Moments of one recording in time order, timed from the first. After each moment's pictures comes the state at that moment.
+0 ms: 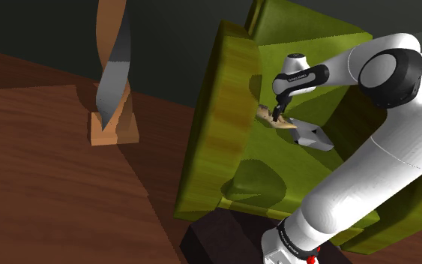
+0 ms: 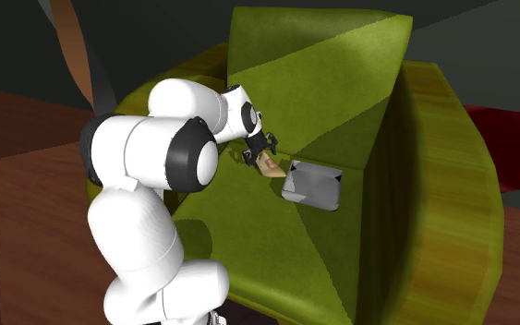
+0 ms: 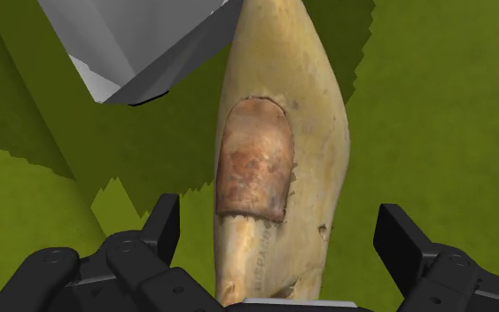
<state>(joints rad) -0.18 0.04 -0.45 -2.14 -0.43 2.27 -0.62</state>
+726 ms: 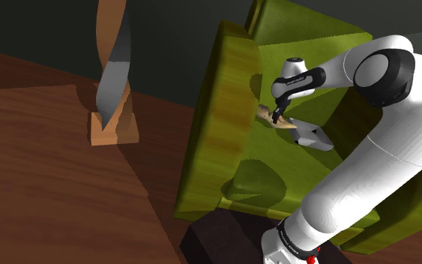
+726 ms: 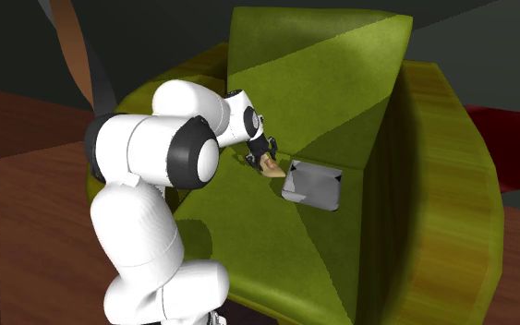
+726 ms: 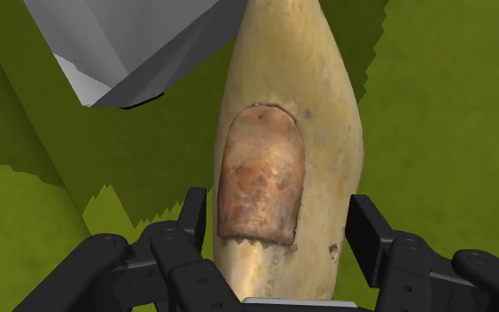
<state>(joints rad) -0.19 0.07 -0.46 -2.15 -0.42 2.32 -0.62</state>
